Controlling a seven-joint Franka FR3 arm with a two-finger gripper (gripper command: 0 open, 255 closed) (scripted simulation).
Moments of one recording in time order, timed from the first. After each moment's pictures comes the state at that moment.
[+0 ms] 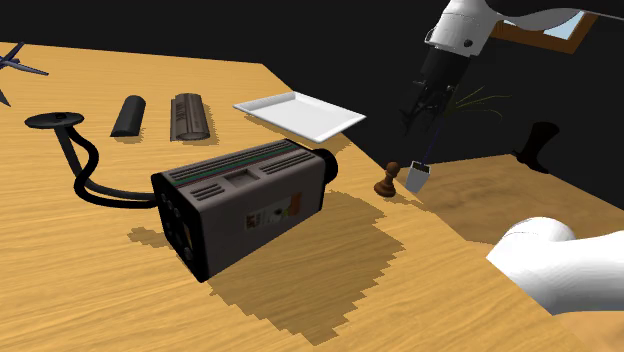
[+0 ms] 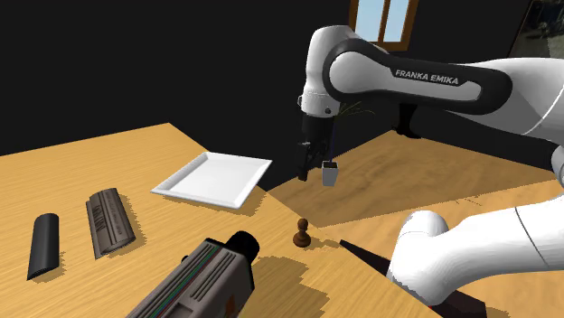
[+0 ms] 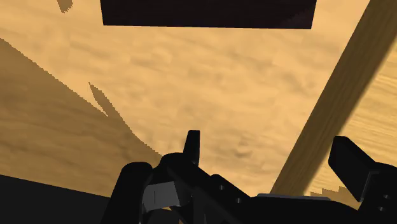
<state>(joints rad) -0.02 -0.83 0.01 -2.31 0.08 1.52 -0.01</state>
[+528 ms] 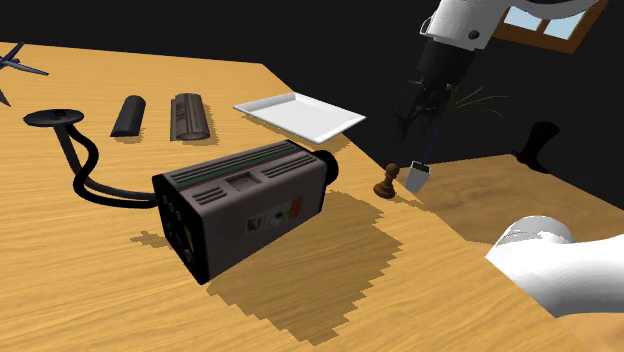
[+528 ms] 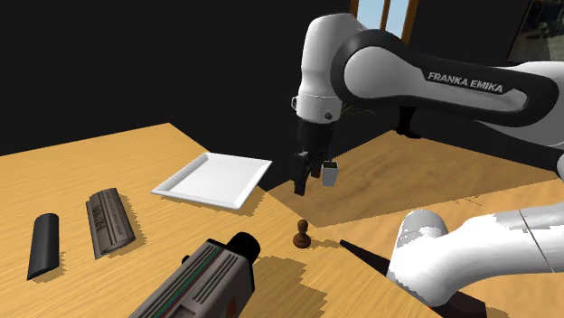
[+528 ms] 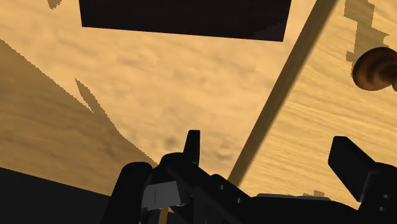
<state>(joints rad) 0.04 -0.88 0.13 -2.30 0.16 1.48 0.08</state>
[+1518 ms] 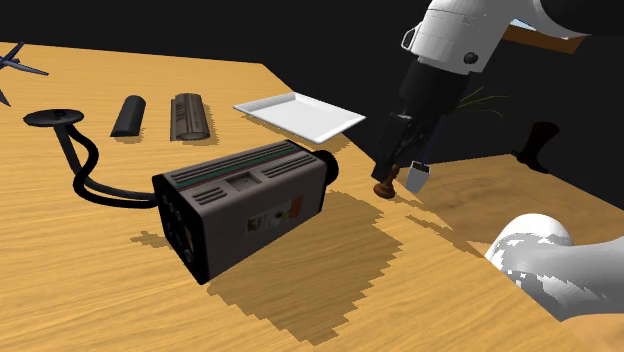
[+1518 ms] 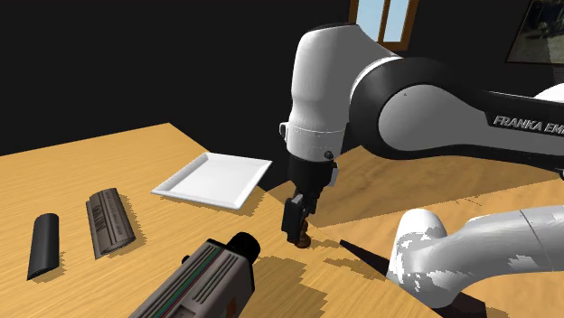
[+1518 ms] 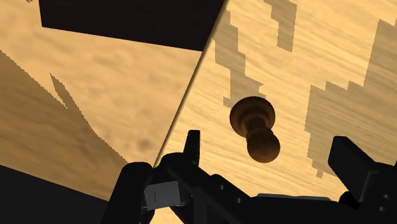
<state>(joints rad) 0.11 -0.93 0.34 -2.34 0.29 1.51 0.23</state>
